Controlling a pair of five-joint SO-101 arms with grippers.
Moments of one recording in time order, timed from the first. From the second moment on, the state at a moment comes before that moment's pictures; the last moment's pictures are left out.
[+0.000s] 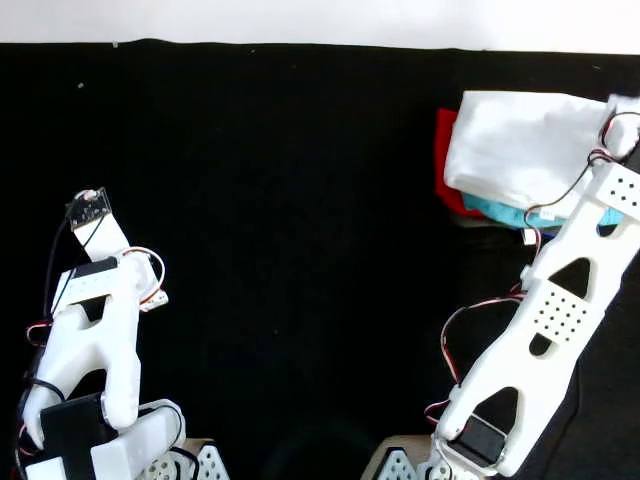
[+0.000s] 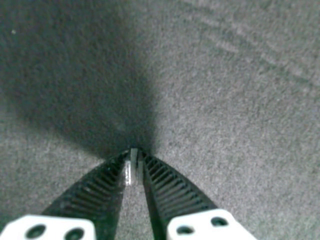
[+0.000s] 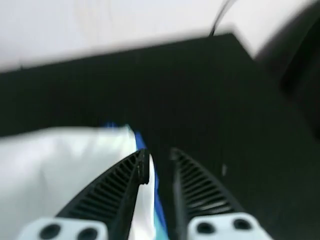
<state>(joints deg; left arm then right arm) -24.0 -15.1 57.8 34.4 -16.1 27.8 60.7 -94.2 73.5 14.0</state>
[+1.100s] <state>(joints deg) -24.0 -15.1 57.8 34.4 -16.1 27.3 32.8 -49.5 91.2 14.0</state>
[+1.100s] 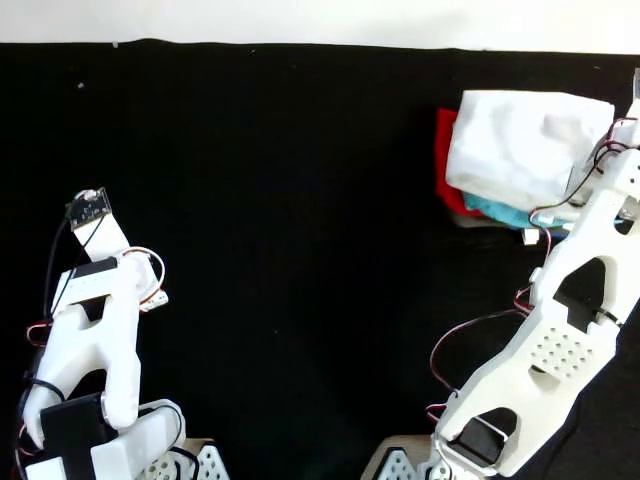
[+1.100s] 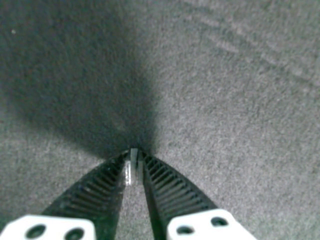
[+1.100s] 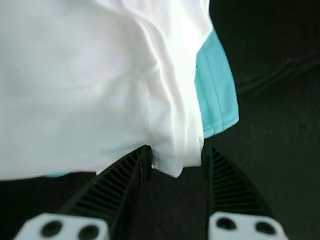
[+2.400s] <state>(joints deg) -24.0 -15.1 57.8 34.4 -16.1 31.8 28.0 -54.5 84.2 22.6</state>
